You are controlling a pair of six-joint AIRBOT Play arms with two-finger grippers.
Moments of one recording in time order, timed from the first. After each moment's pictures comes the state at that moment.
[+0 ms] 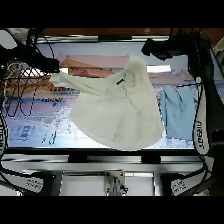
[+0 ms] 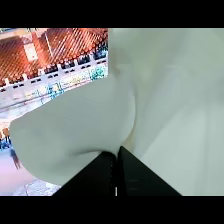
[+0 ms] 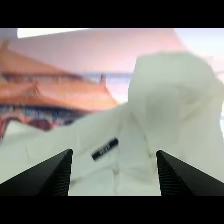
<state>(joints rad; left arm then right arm) -0.07 -1.65 1.99 1.31 -1.43 -1.35 0.11 -1.71 1.98 1.93 -1.05 -1.55</state>
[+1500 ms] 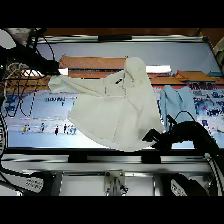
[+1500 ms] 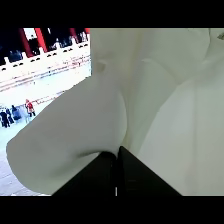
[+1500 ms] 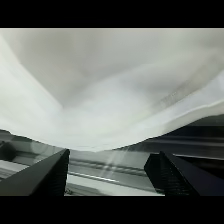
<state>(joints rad) -0.06 -1.65 1.99 1.28 -1.48 -1.36 -0.07 -1.02 0.47 2.19 -1.16 -1.52</state>
